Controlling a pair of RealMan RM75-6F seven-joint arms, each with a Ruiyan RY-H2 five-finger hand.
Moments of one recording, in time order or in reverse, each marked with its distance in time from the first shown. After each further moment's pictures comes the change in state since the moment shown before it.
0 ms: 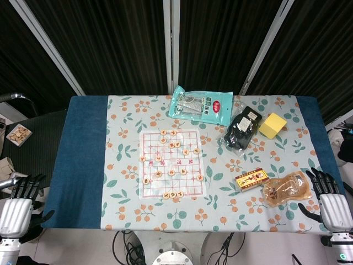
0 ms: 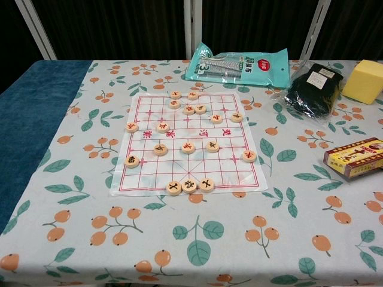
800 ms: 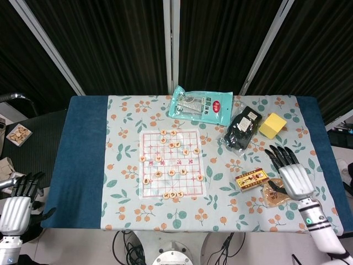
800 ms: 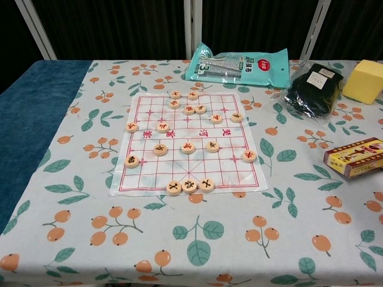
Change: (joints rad) left arm 0.018 -0.042 -0.041 0.058 0.015 0.015 -0.104; right arm 0.284 0.024 0.117 -0.199 0.039 -0.337 -0.318
